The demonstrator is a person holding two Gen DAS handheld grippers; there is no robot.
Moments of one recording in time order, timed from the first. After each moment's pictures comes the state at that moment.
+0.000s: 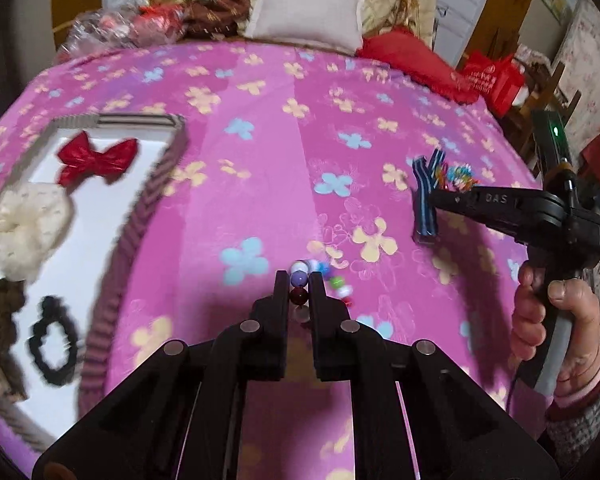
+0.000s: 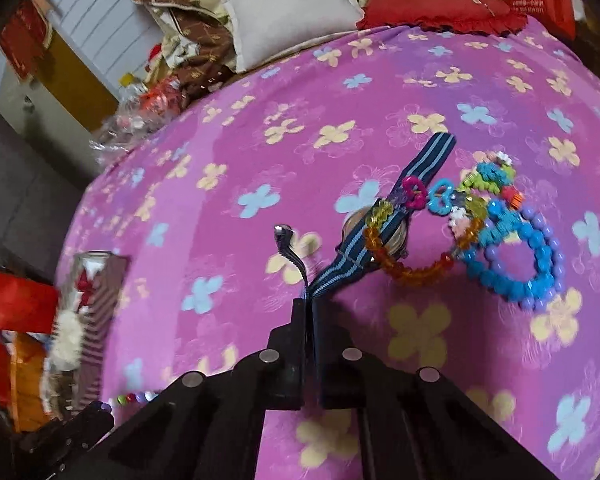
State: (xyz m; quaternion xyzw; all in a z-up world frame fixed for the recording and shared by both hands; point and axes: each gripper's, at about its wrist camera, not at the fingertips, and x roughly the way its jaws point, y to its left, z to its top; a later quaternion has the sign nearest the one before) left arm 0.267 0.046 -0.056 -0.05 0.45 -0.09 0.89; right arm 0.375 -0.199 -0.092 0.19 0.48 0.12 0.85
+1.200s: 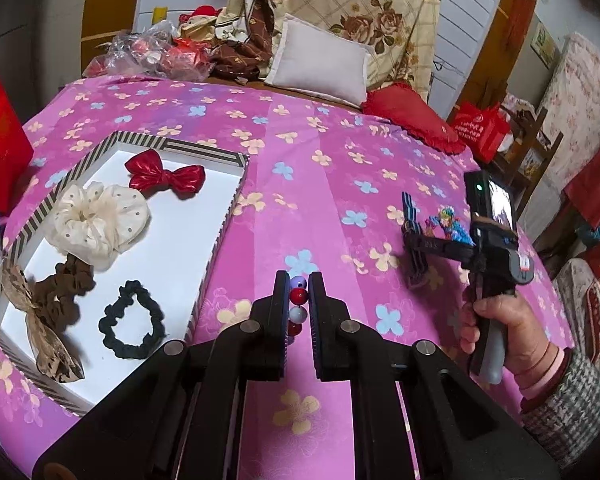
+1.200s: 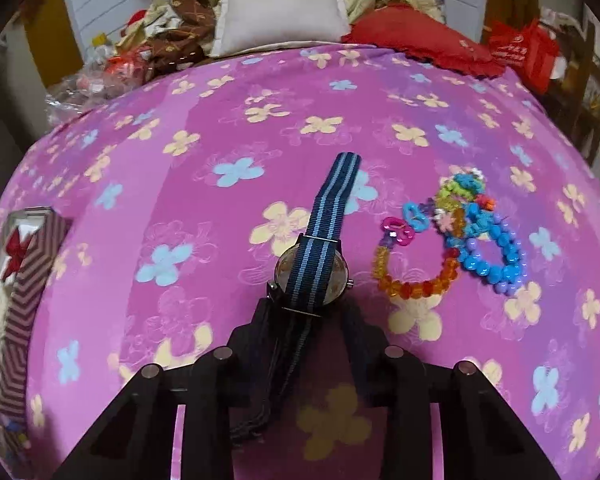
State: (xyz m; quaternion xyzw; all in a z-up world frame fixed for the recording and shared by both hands) left arm 0.214 0.124 -0.022 -0.11 0.38 -0.10 0.91; right arm 0.369 -0.154 -0.107 0.06 0.48 0.01 0.87
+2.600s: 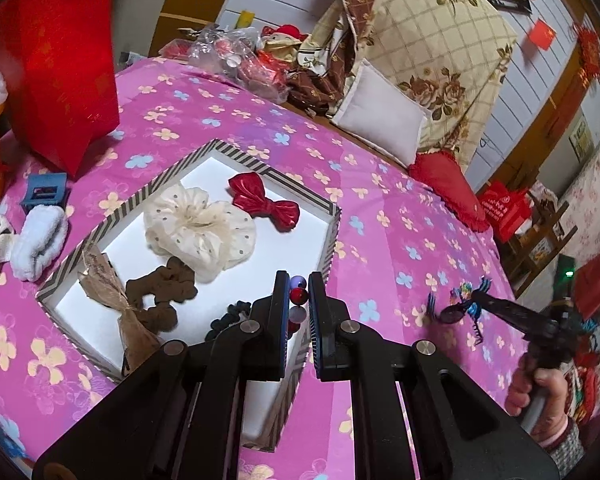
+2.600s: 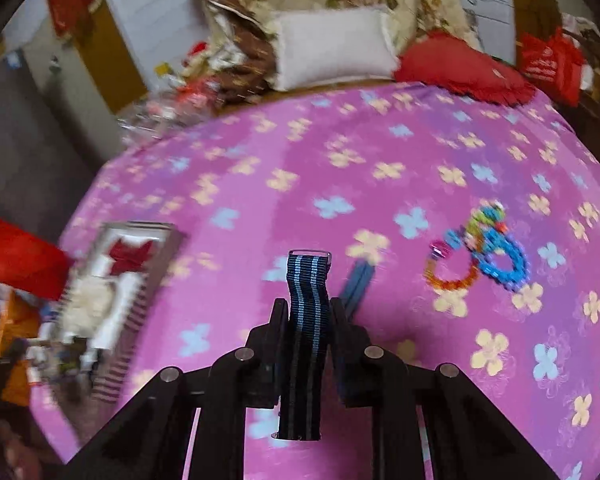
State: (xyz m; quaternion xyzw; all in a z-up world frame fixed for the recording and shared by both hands) left arm 0.198 0.245 -0.006 -0.23 0.35 -0.03 0.91; right arm 0.312 -0.112 -0.013 0.09 0.43 0.12 0.89
